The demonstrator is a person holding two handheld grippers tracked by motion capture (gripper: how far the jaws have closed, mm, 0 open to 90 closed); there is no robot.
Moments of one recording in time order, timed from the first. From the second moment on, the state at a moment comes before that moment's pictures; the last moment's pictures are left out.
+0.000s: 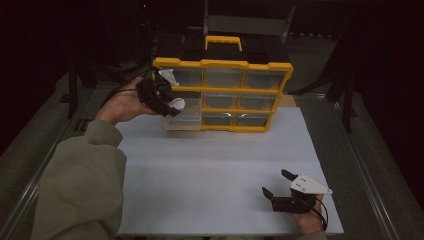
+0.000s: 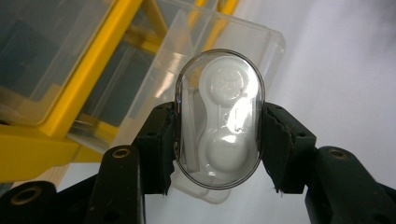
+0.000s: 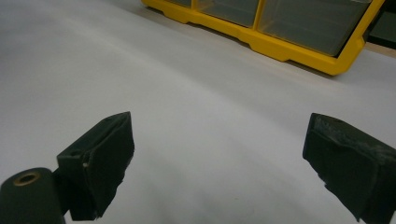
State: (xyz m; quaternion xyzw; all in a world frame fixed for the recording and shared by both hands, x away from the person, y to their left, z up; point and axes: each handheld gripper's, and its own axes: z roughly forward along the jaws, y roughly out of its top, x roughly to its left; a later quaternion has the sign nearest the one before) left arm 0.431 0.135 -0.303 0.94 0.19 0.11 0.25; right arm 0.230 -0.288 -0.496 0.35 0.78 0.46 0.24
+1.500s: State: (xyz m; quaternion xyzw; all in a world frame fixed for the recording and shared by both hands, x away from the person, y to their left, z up) left arm 0.449 0.128 -0.313 0.92 0.27 0.13 0.25; right arm 0.230 -0.288 -0.496 0.36 0.77 0.46 0.24
